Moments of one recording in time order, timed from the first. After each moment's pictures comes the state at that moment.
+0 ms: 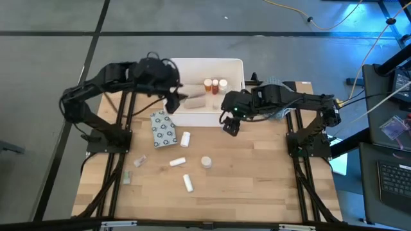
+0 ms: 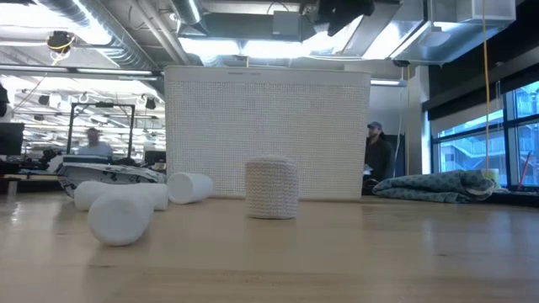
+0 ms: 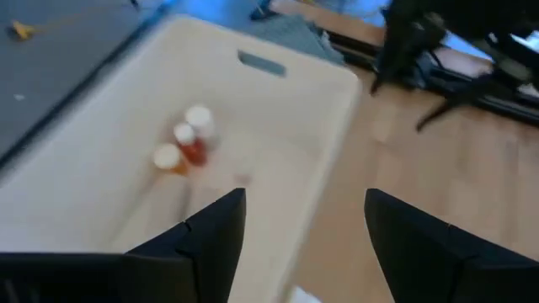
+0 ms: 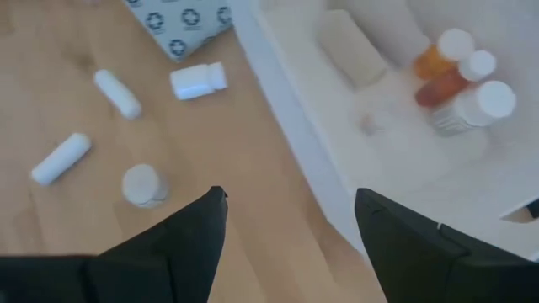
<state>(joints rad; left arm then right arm) 0.18 1.40 1.87 -1.15 -0.17 -0.23 0.02 1.68 1.89 -1.27 0.21 0.39</state>
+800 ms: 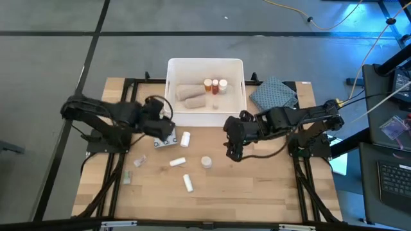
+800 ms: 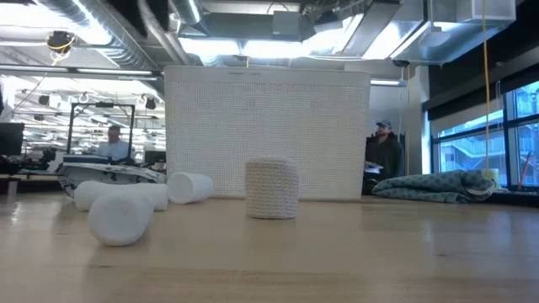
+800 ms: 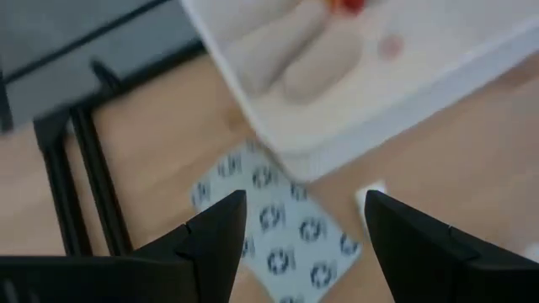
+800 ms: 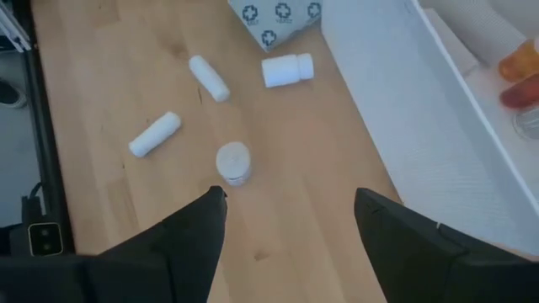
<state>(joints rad) -0.24 1.37 1.47 -1.54 -0.65 -1.28 0.28 1.68 1.89 -1.24 0.27 0.57</state>
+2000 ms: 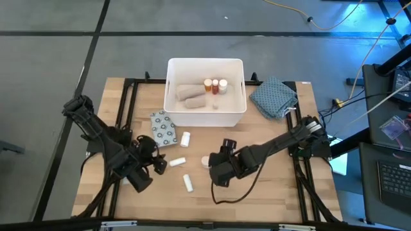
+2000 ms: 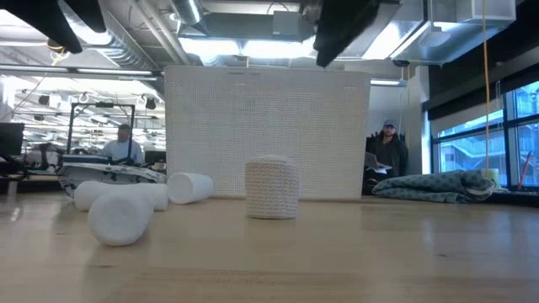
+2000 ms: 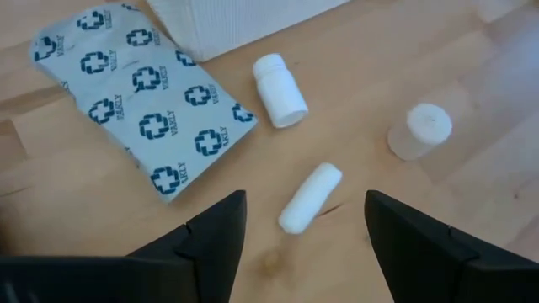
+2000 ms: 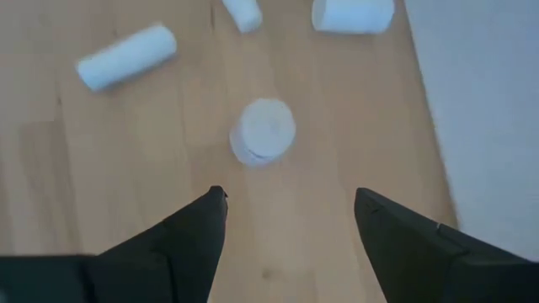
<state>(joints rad) -0.76 1.40 1.18 -1.27 -0.69 -1.84 0.44 1.93 1.72 -1.03 0.40 0.54</state>
